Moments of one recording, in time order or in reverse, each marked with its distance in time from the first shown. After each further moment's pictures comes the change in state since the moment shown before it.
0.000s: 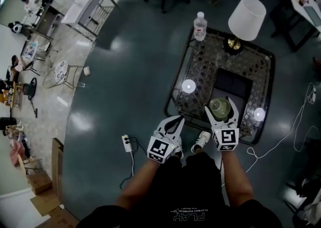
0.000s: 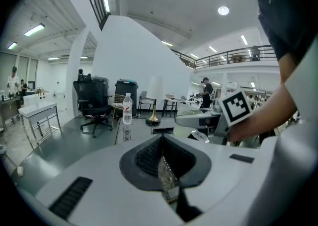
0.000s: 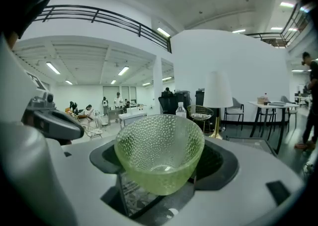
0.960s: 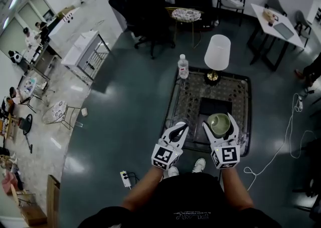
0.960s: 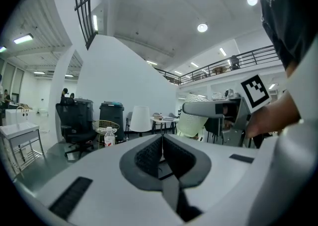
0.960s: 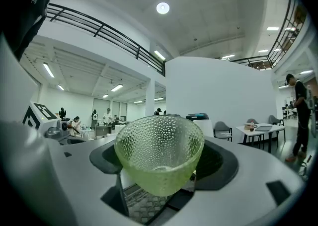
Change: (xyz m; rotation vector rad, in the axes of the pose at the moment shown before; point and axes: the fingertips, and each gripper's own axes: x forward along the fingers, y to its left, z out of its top) left arm -0.001 -0.051 0.128 0.123 -0.226 -0.137; right arm -0.100 -0.002 0.159 -0.034 -0.241 -0.135
